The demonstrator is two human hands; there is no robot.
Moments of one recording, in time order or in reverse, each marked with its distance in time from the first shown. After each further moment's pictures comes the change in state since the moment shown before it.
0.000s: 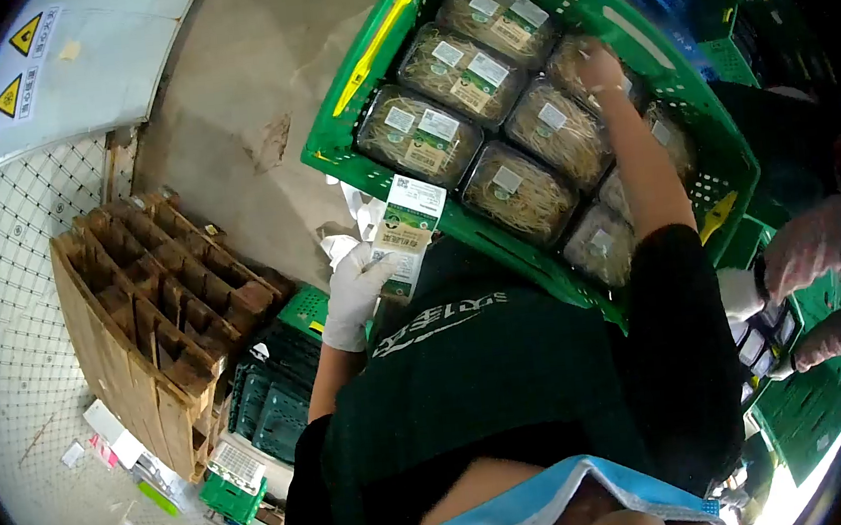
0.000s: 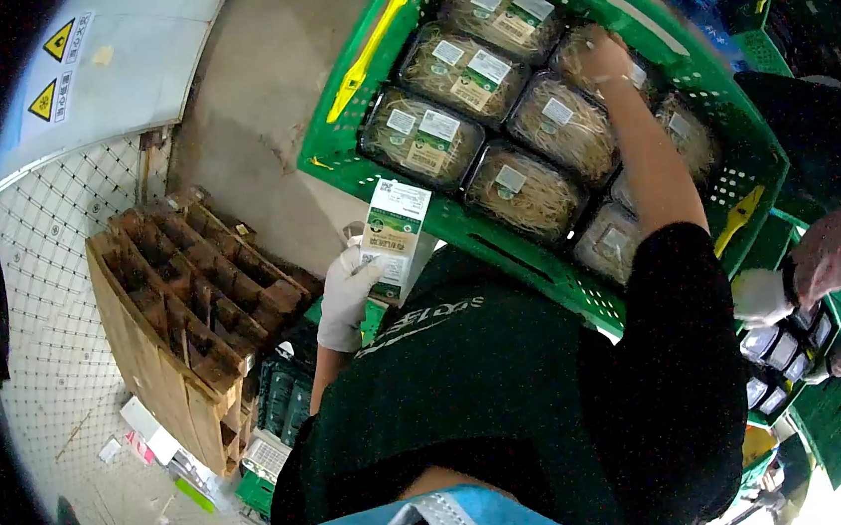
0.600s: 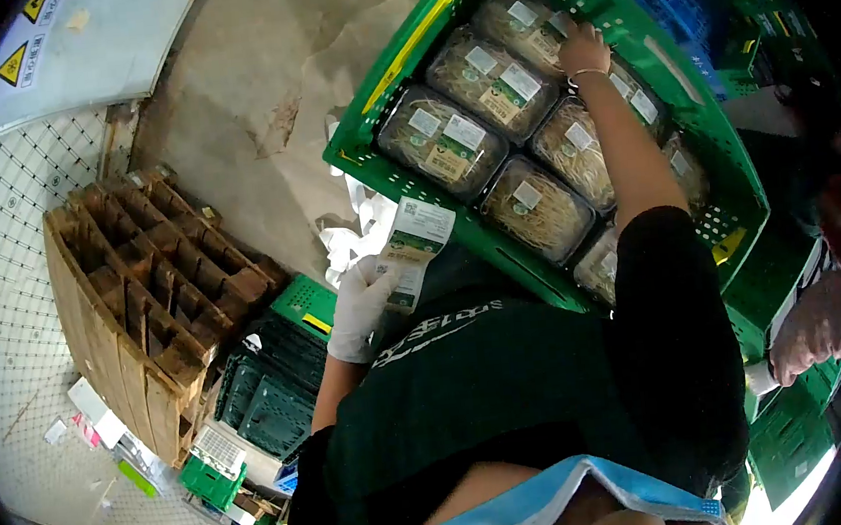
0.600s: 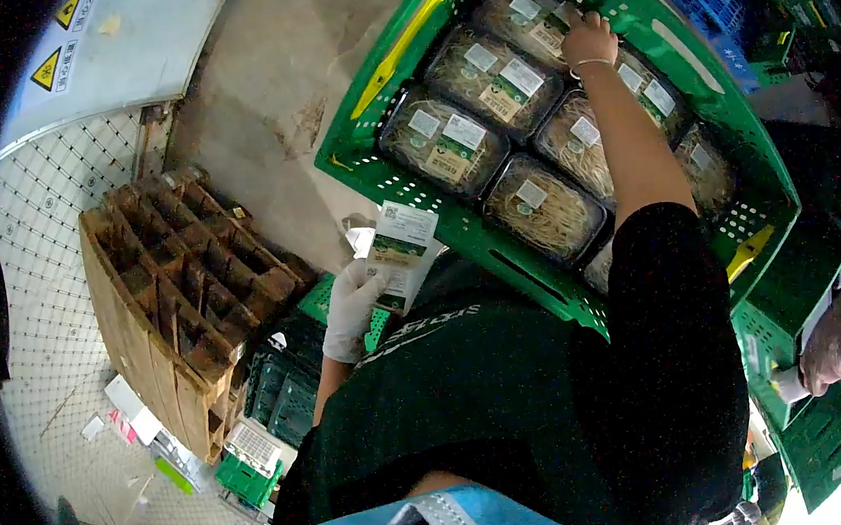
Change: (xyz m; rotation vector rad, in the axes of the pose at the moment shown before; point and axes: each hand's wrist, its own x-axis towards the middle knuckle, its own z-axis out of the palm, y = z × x) left_hand -0.004 -0.005 -0.011 -0.048 0.137 -0.050; right_hand 0.047 -0.072 0.038 -0.336 0.140 -0.124
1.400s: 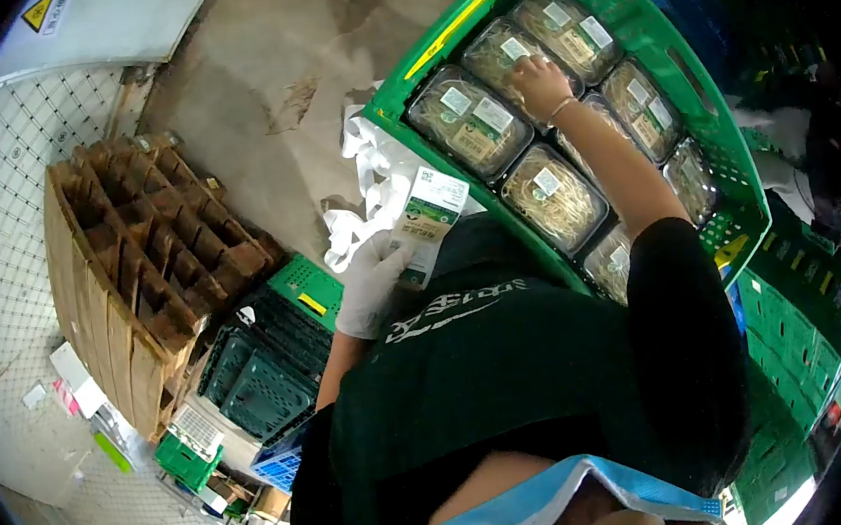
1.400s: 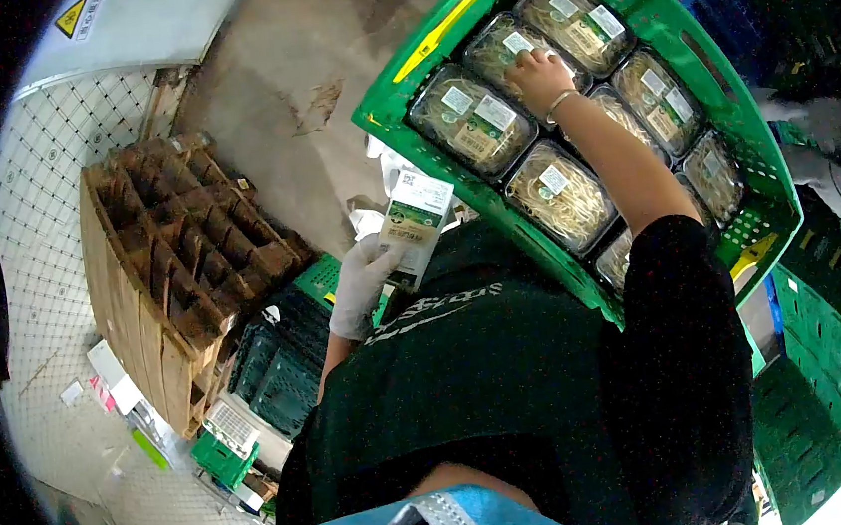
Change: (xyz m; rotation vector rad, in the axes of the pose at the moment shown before) left_hand -0.022 0.000 -0.008 -0.068 0.043 0.040; right_hand -0.092 -0.080 -0.021 -0.045 -0.141 -0.795
